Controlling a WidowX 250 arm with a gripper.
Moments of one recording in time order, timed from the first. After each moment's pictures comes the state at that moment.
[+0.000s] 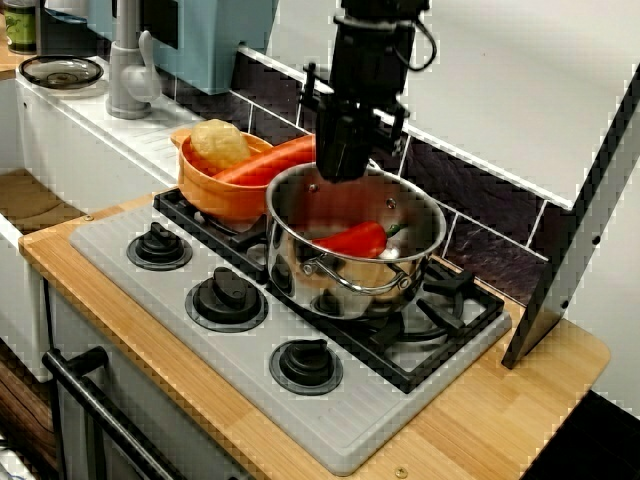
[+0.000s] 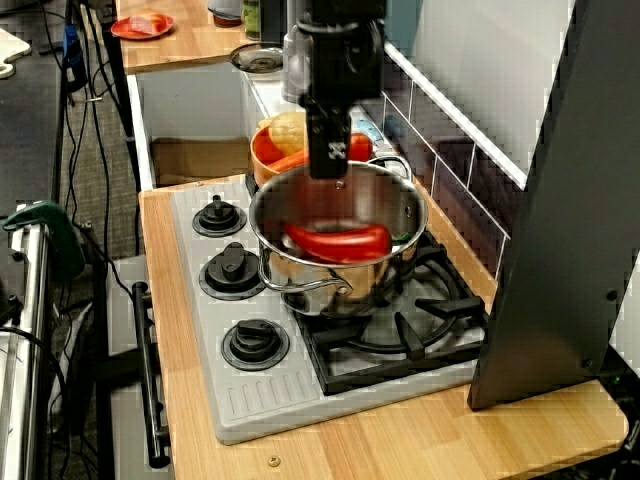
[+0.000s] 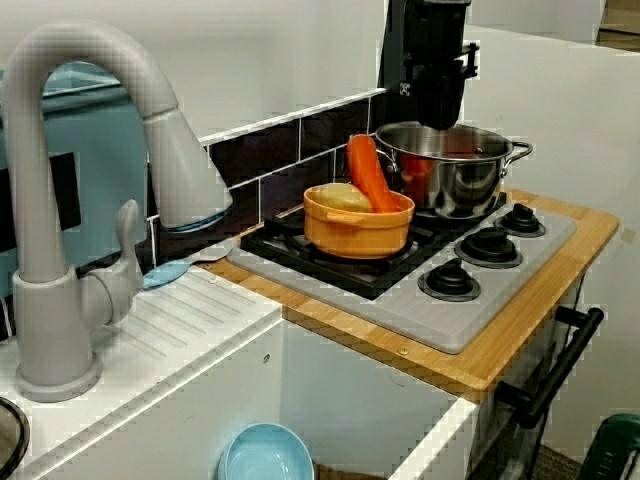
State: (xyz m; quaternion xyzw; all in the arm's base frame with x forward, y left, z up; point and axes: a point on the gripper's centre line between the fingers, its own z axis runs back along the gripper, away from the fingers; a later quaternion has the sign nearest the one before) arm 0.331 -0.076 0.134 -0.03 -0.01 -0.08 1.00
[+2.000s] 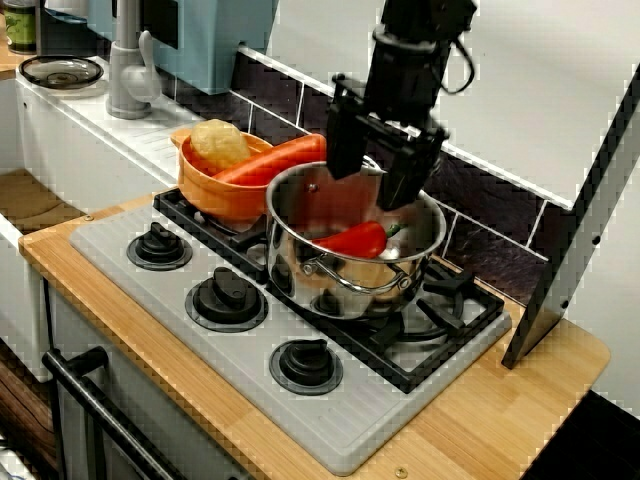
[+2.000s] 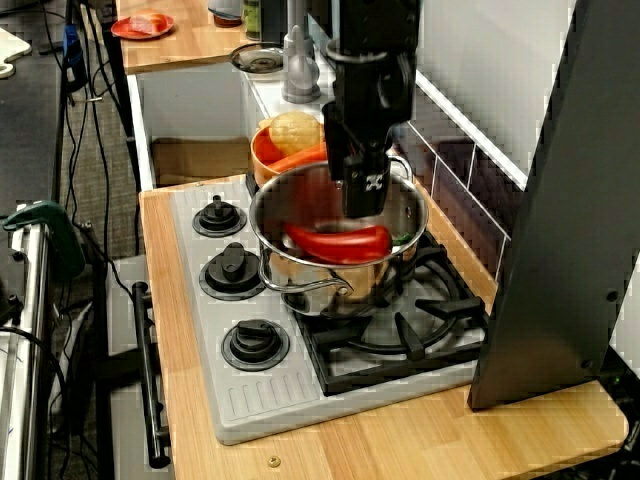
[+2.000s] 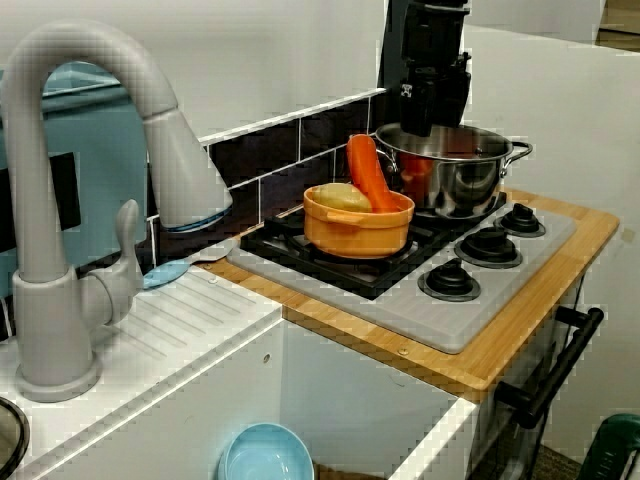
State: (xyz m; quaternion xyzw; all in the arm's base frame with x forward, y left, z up) arm 0.347 -0.095 0.122 0.01 -0.02 -0.04 1.00
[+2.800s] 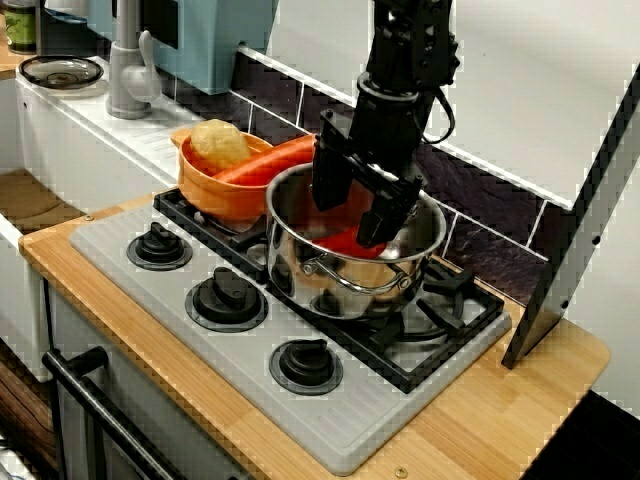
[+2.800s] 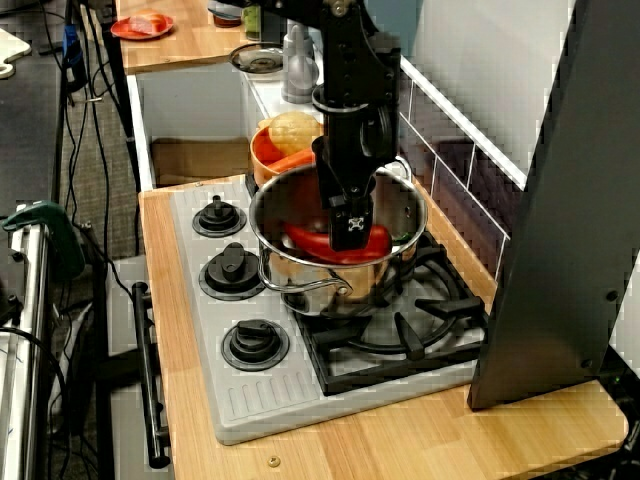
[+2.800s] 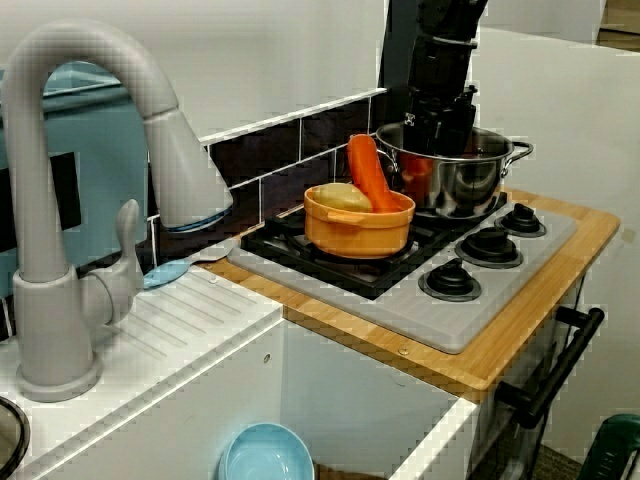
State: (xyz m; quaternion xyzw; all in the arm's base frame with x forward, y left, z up) arm 0.339 -0.093 0.093 0.03 -0.03 -0.06 1.00
